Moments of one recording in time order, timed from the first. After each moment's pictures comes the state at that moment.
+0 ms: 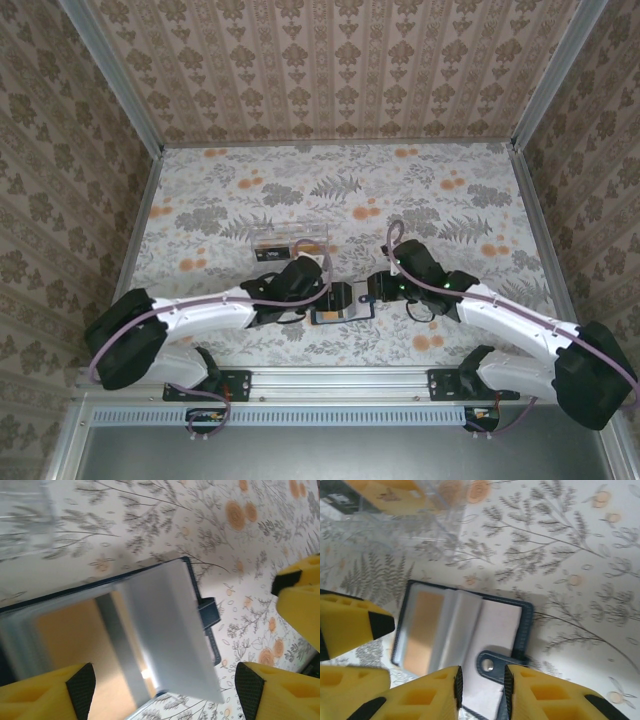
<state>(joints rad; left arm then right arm) -1.02 1.32 0.60 -0.03 0.07 -0.88 0.67 1.12 0.61 -0.32 -0.12 0.57</state>
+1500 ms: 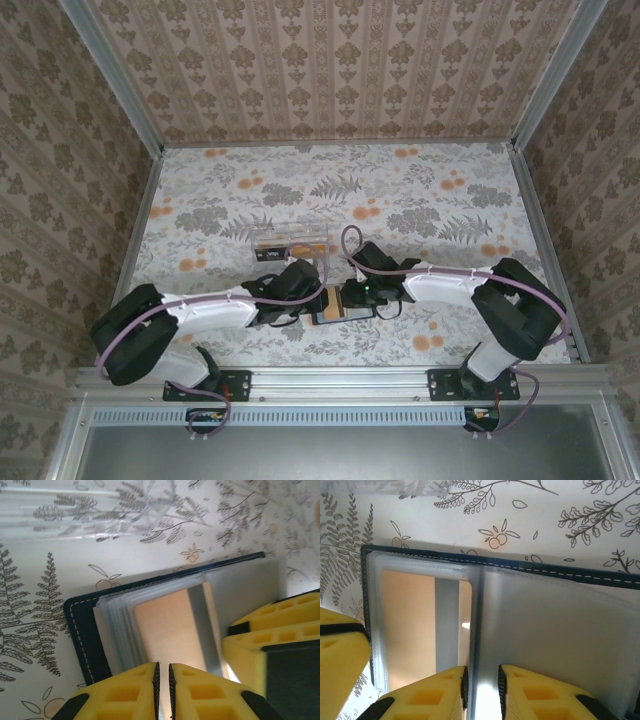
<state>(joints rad) -0.99 1.40 0.58 -0.07 0.00 -0.90 0.74 1.59 0.75 -0.23 -0.24 0.69</state>
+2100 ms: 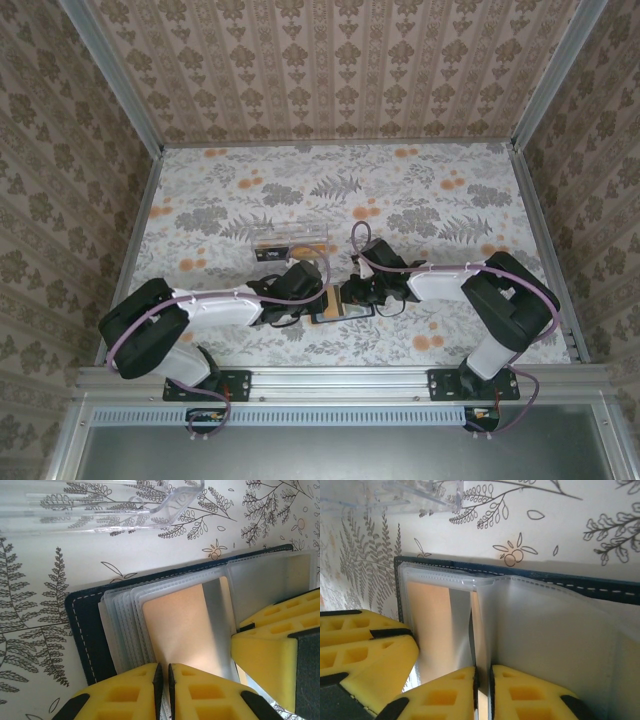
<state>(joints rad) -0.99 1.45 0.58 -0.06 0.00 -0.90 0.67 1.64 0.67 0.00 -0.45 0.78</state>
